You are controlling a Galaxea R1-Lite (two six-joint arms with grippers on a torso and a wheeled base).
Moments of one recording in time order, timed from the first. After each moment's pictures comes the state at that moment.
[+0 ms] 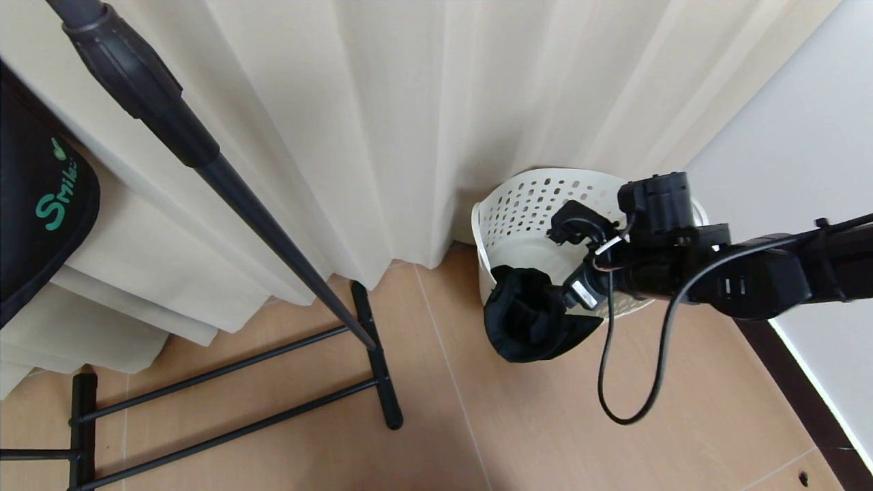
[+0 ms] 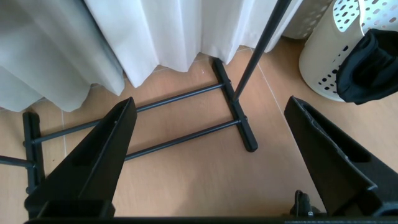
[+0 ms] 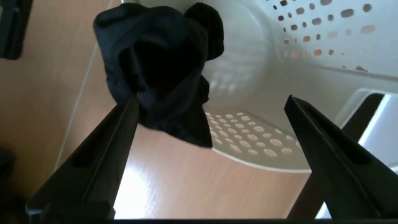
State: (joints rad) left arm 0.00 0.00 0.00 -0.02 0.01 -0.01; right arm 0.38 1.95 -1.21 -0.17 -0.18 -0.48
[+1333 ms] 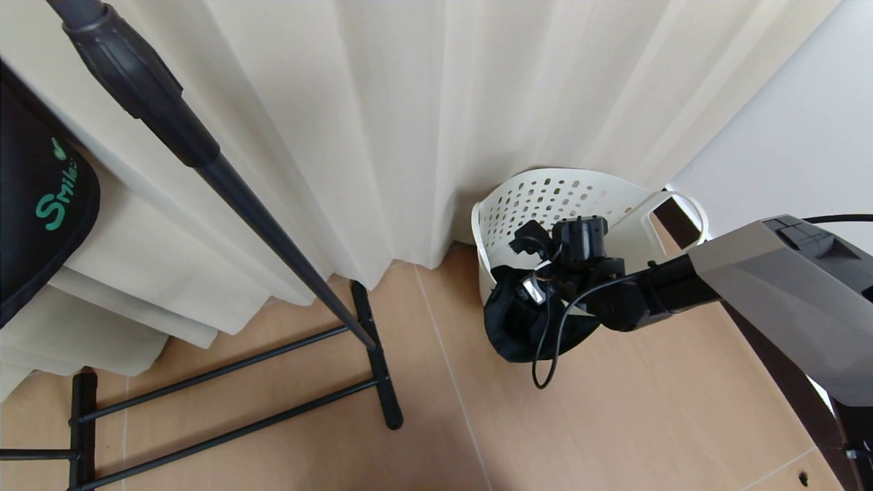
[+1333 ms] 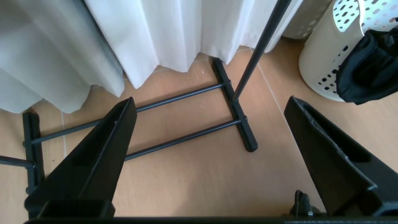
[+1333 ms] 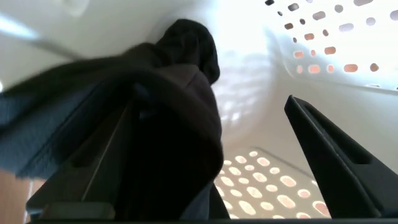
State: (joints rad) left arm 0.00 0.00 0.00 -0.02 0.01 -0.01; right arm 0.36 2.34 -1.45 -0.46 -0.25 -0.42
